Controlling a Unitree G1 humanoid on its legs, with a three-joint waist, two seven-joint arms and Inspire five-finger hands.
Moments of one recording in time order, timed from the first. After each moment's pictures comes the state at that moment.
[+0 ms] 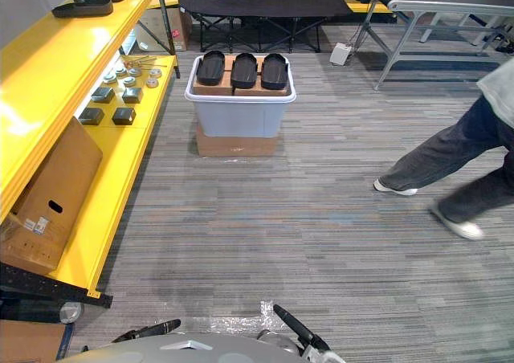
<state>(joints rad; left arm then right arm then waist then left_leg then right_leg) 0.08 0.16 0.02 1.09 -0.31 0.17 -0.11 0.09 -0.12 -0.19 1.09 0.47 0.12 0.14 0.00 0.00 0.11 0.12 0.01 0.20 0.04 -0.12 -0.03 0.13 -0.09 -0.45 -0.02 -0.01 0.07</state>
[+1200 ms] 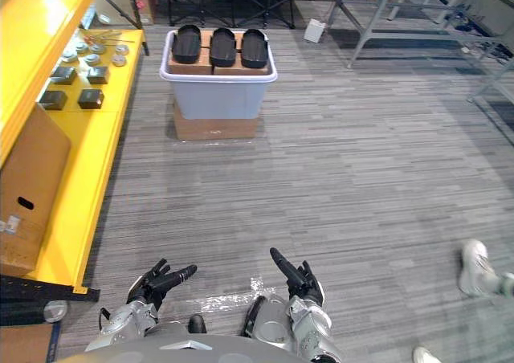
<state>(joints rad) 0.16 0.11 -0.06 0.67 -0.40 0.05 -0.03 0.13 -0.01 -0.15 0.77 0.55 -0.07 -0.01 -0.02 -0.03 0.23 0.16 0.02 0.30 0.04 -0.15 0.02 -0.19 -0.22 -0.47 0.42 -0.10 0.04</state>
